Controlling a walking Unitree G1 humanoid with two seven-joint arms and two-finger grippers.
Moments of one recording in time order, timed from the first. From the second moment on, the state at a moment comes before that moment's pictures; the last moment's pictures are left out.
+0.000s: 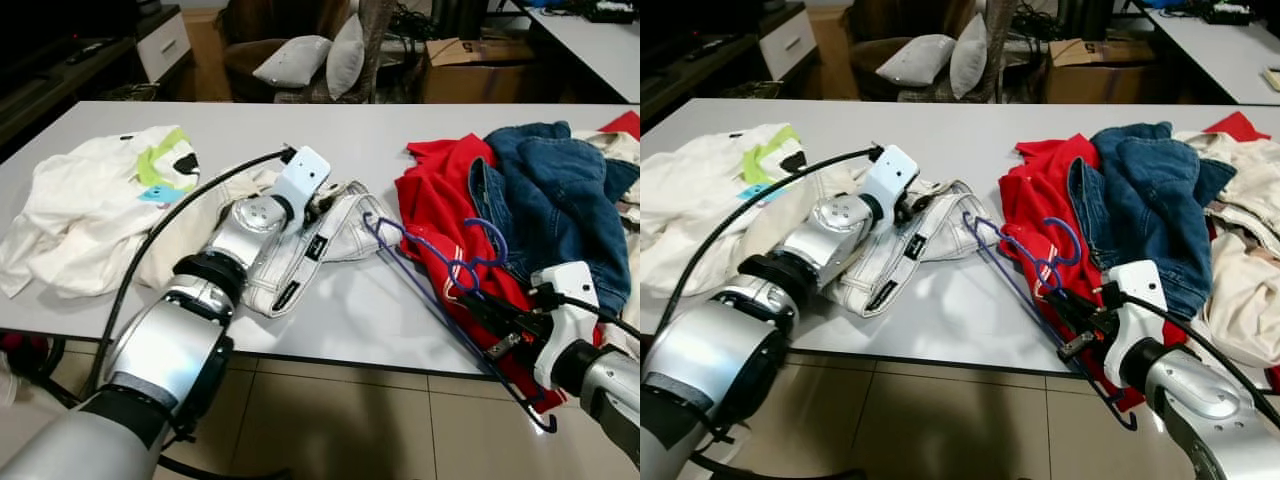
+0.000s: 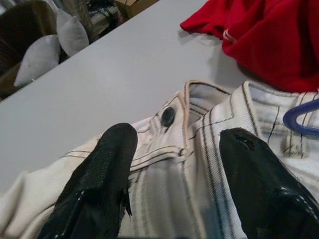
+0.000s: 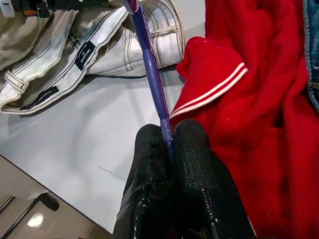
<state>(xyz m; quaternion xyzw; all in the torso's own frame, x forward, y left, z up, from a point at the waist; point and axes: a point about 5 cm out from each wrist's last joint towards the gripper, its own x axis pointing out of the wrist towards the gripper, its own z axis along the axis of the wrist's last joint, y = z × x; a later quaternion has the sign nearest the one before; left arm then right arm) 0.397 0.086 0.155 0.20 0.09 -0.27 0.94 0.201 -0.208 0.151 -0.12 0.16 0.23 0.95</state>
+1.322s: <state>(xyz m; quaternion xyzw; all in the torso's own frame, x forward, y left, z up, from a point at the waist) 0.398 0.102 0.143 0.40 0.12 -0.22 0.88 0.200 -0.201 0.153 -0.14 0.16 0.23 0.95</state>
